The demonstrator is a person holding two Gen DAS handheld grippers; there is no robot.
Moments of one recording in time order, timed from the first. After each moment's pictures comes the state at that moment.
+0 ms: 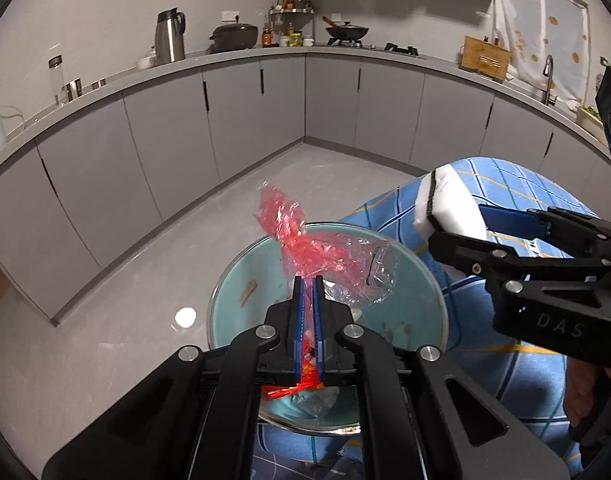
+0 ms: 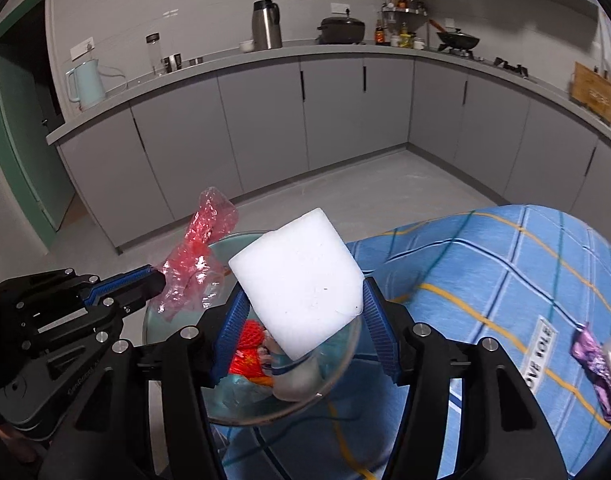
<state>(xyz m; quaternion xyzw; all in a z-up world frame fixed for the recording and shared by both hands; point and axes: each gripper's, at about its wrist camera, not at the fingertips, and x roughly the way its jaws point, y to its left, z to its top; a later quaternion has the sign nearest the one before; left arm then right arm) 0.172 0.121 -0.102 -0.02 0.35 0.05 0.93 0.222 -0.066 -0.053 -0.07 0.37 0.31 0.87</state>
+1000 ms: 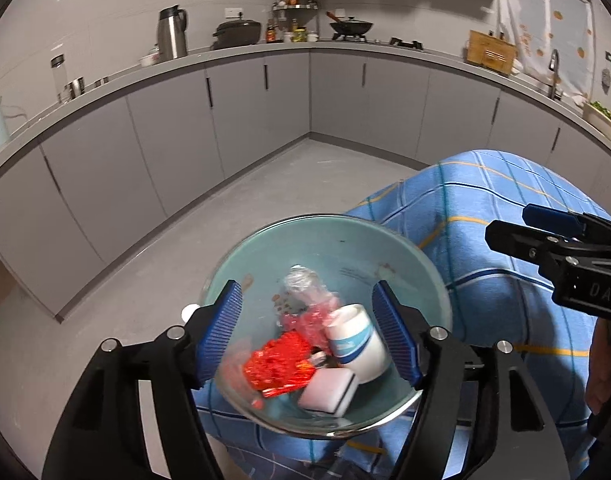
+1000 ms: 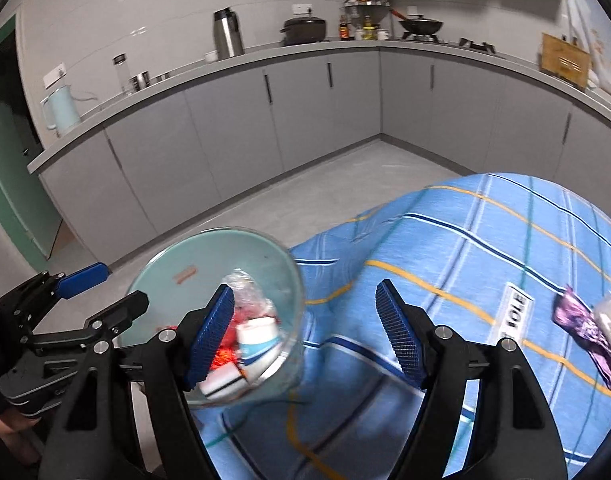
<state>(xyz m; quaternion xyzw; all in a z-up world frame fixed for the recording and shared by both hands) 0.180 0.108 -0.112 -0.01 0.36 0.06 0.93 0.226 -0.126 -0.056 -0.03 0.38 0.26 0.89</state>
